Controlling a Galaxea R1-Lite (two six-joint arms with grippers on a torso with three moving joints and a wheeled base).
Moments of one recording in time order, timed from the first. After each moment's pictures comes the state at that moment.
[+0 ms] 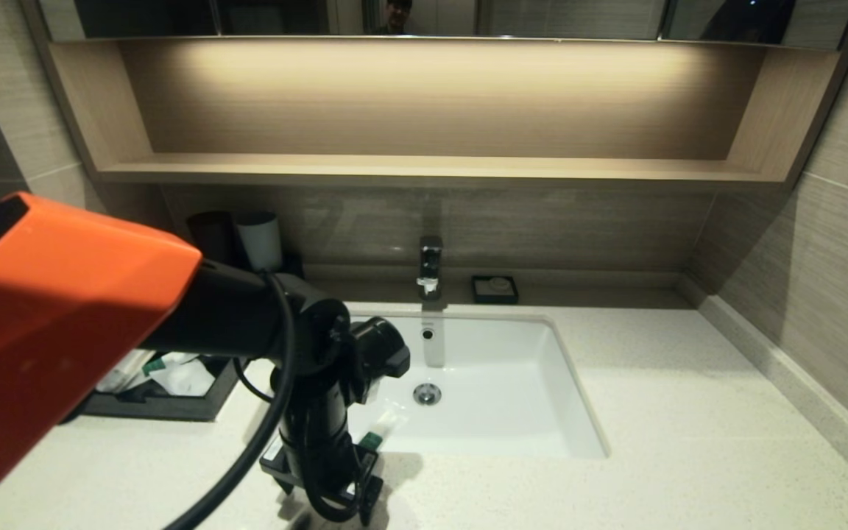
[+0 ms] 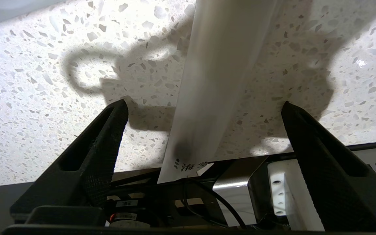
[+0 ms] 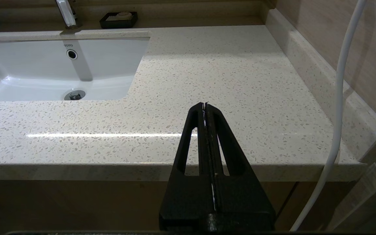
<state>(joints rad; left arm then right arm) -0.68 2.06 -1.39 0.87 0.02 -0.32 0.00 0.00 0.00 -0.01 -0.01 0.03</state>
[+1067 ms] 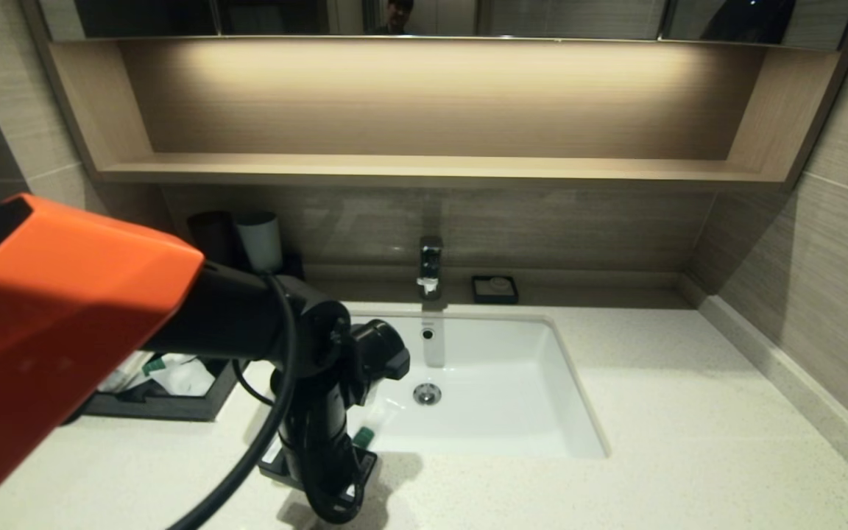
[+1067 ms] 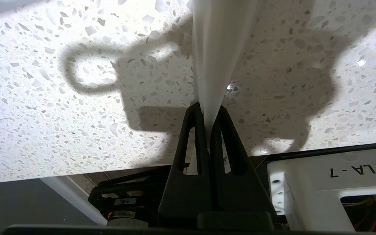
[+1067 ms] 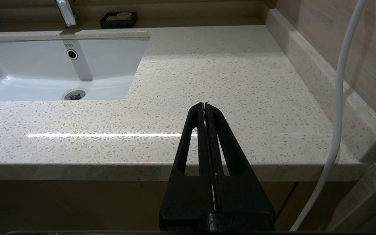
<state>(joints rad) -0.68 2.06 -1.38 0.87 0.02 -0.33 0.00 0.00 0.00 -0.01 -0.01 0.03</state>
